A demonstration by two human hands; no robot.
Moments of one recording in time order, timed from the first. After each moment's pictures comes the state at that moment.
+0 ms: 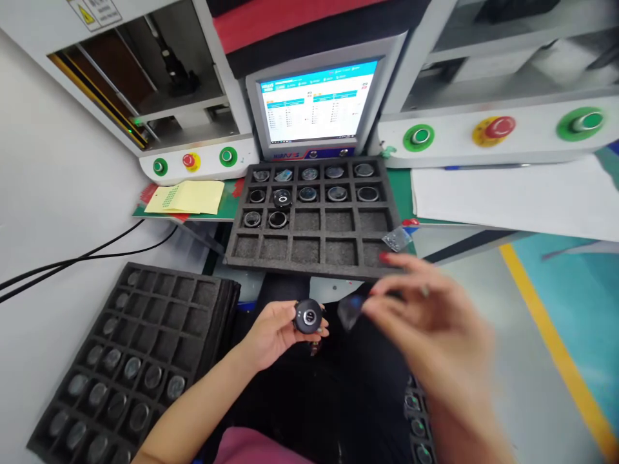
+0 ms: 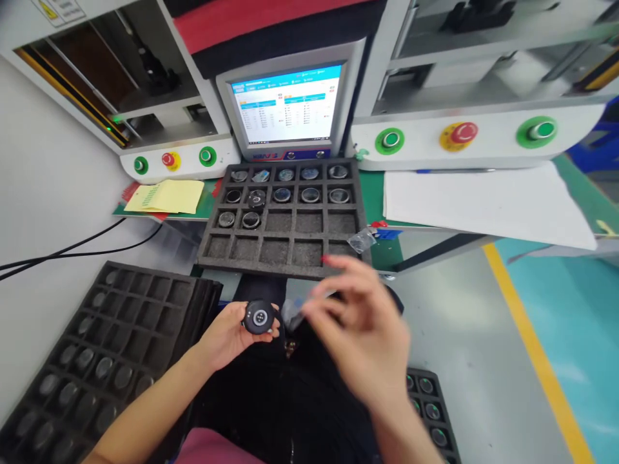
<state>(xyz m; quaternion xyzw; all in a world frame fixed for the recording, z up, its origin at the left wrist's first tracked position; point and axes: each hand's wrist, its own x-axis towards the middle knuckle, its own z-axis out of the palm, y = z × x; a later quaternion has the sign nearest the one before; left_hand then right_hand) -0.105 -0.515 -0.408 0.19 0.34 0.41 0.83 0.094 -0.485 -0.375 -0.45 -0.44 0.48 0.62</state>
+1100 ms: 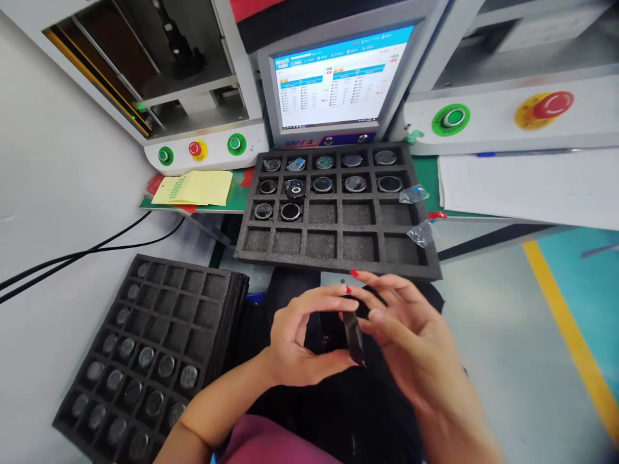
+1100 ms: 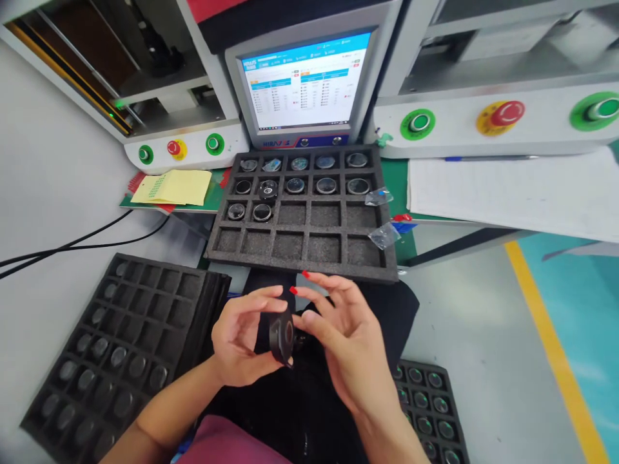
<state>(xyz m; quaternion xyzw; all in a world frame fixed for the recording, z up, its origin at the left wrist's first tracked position) -0.092 -0.522 -0.402 0.58 0.34 0.57 0.46 0.062 -0.506 -0.382 -0.41 -0.24 0.68 0.55</state>
